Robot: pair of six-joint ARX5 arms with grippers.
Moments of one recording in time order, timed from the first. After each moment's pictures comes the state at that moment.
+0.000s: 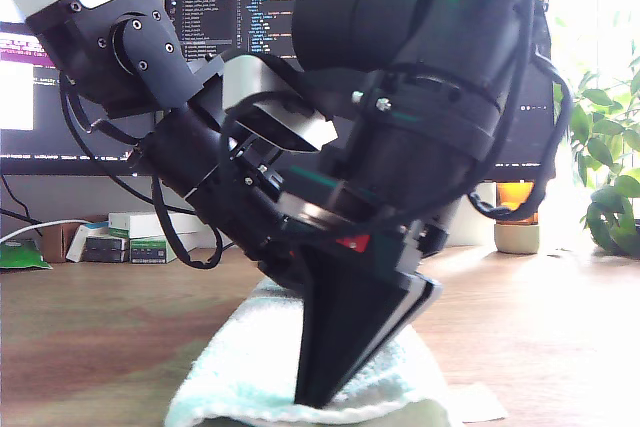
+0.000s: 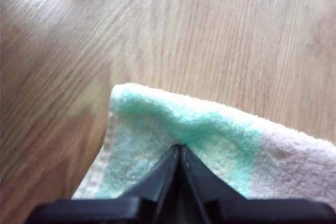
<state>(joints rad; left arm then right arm) -0.65 1.93 1.04 0.04 0.41 0.40 0.89 1.67 0.91 -0.48 -0.30 -0.18</state>
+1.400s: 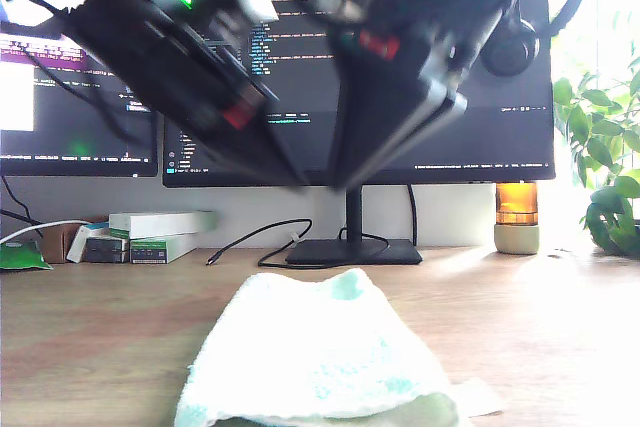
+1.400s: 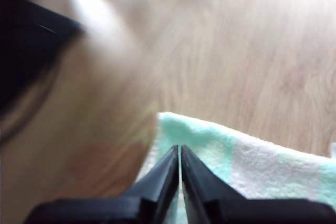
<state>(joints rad) -0.54 1.51 0.98 -0.18 0.45 0.39 0.88 1.30 0.89 -0.47 -0.06 -0.19</state>
